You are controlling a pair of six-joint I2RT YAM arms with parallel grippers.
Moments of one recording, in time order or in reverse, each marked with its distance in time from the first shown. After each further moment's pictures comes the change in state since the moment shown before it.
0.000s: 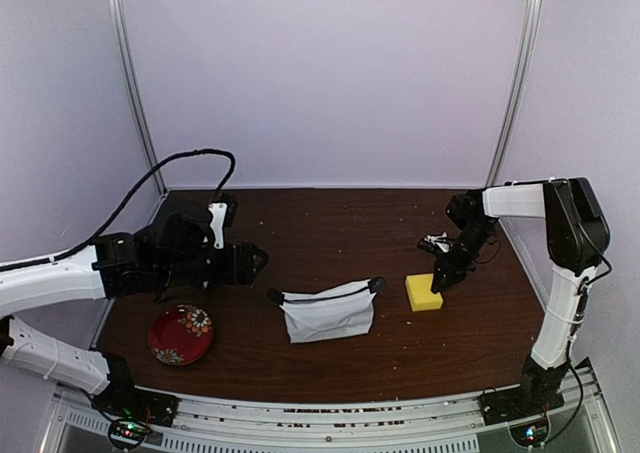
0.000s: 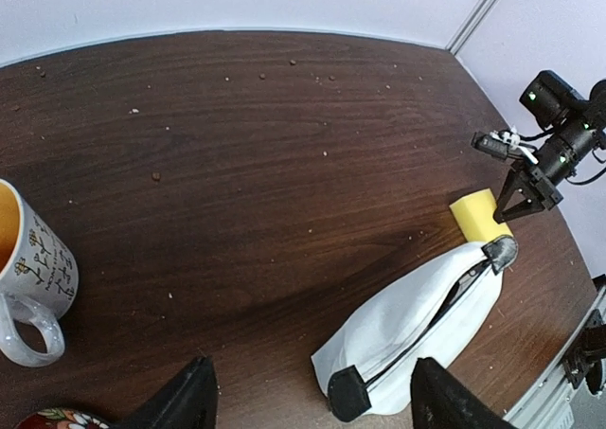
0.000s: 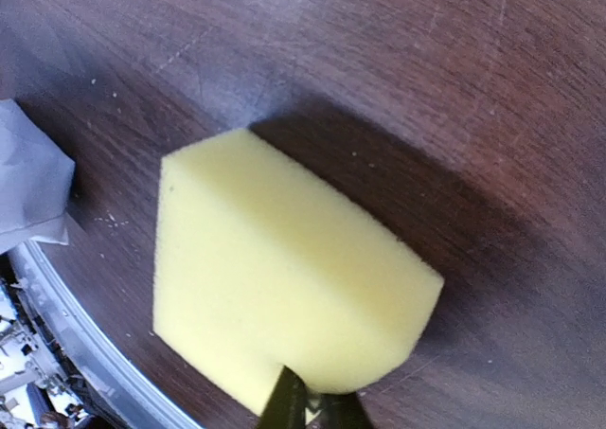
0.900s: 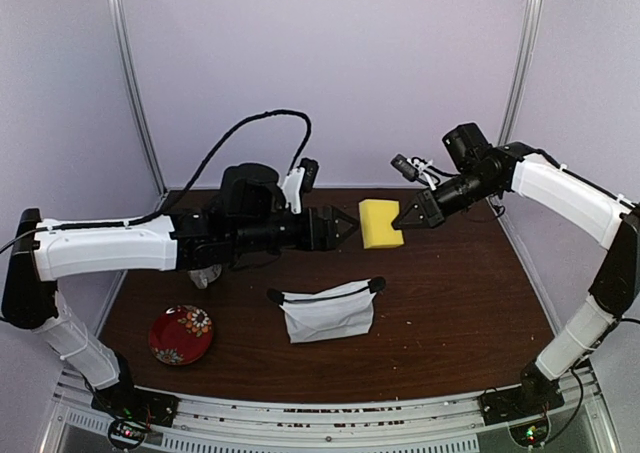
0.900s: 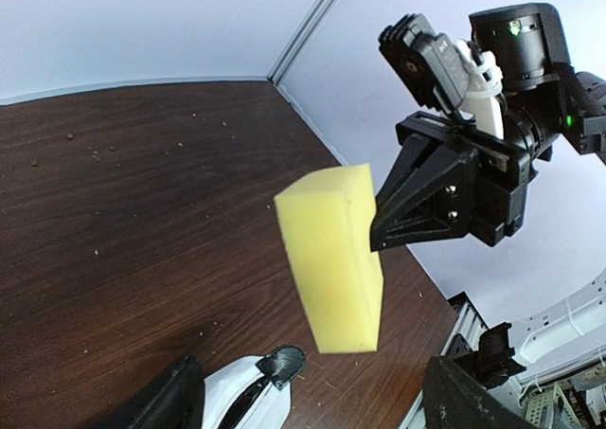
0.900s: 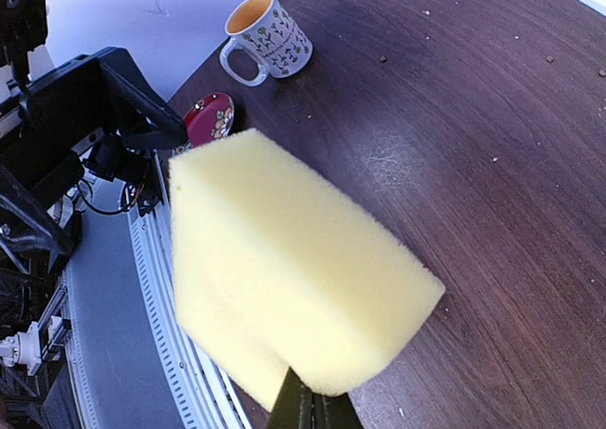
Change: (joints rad) left arm -0.060 0.417 0.325 0.370 0.288 -0.027; right arm 0.204 -0.370 0.159 0.150 -0.302 0.104
